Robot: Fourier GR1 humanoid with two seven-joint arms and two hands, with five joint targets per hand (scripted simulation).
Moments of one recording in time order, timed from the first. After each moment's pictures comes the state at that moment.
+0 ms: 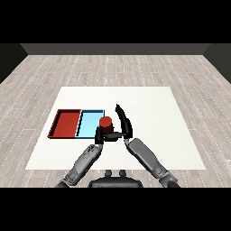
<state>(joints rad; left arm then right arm) -0.30 0.01 -0.50 -1.23 0.22 0.63 -0.30 -0.46 -0.03 0.55 -1.39 -0.28 -0.56 -0.28</state>
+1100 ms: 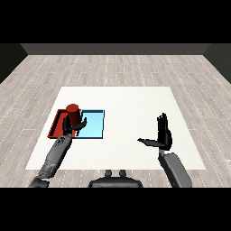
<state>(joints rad) -0.36 0.36 -0.18 -1.08 0.15 0.54 -0.24 -0.01 -0.32 0.24 -1.70 -0.35 -0.39 -0.34</state>
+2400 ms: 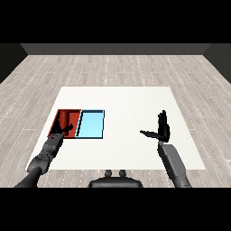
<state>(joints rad) -0.72 0.42 -0.02 -0.08 0.06 0.51 -0.13 -0.17 -0.28 0.12 -1.37 -0.34 -0.34 -0.37</state>
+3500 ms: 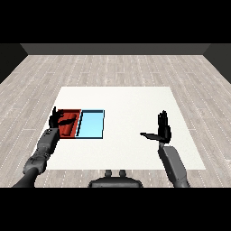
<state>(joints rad) -0.72 0.46 0.11 -0.26 0.17 0.28 -0.40 -0.13 -0.26 0.11 -1.43 -0.37 -0.25 -0.41</state>
